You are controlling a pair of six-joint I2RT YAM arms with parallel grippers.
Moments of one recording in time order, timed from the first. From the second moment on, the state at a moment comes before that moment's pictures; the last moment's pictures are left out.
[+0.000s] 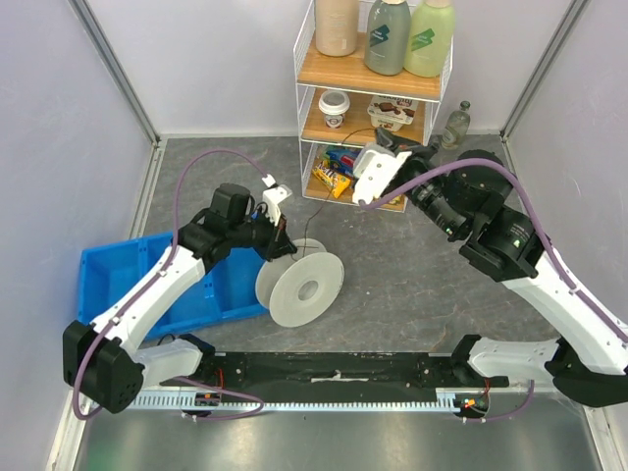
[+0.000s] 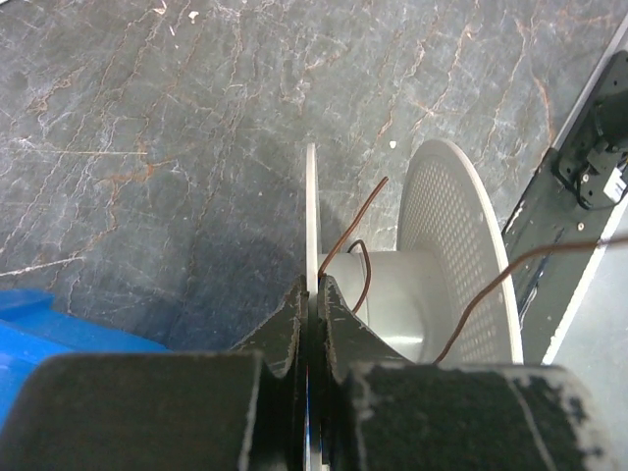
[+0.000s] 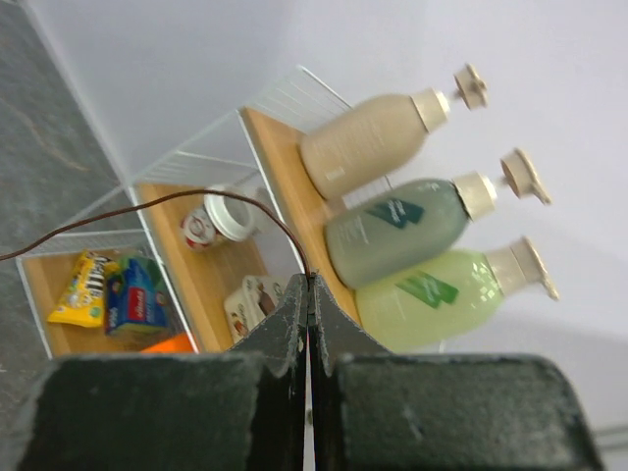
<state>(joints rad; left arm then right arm) -0.47 1.17 0.97 -0.49 0.55 0.05 0.90 1.16 1.59 -0.35 0.20 -0.99</state>
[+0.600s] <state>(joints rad) -0.47 1.06 0.92 -0.50 0.72 0.23 0.68 1.12 1.55 -0.27 0.29 -1.03</state>
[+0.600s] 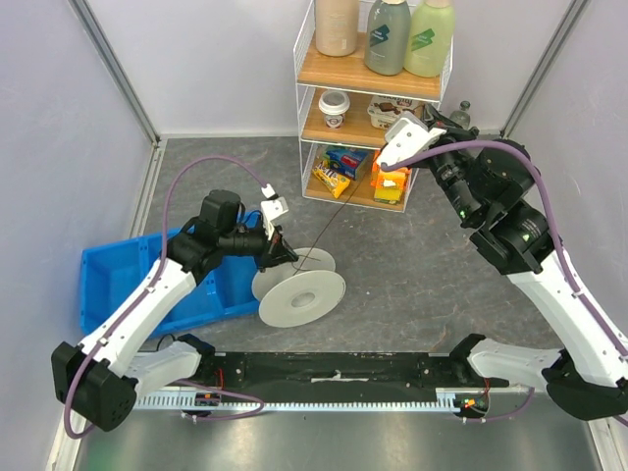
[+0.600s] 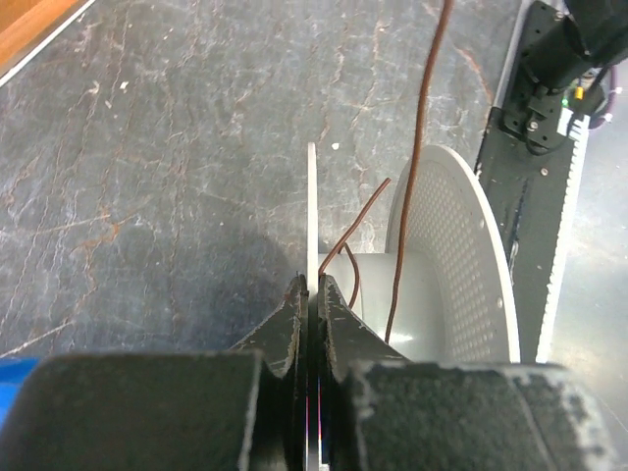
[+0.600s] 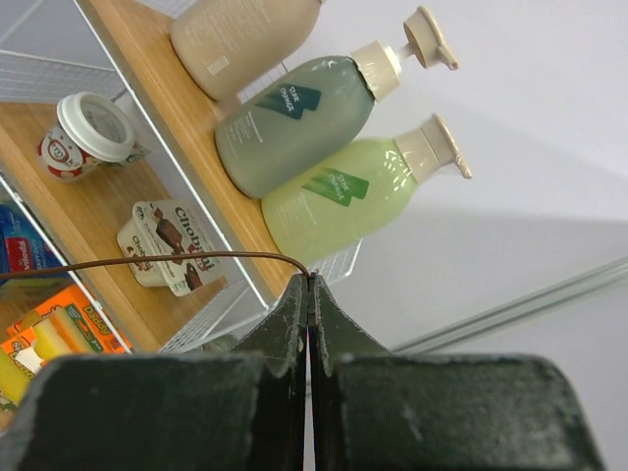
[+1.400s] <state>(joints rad) -0.24 0.93 1.18 -0.49 0.83 -0.11 0.40 1.02 1.30 -0.22 0.28 -1.03</state>
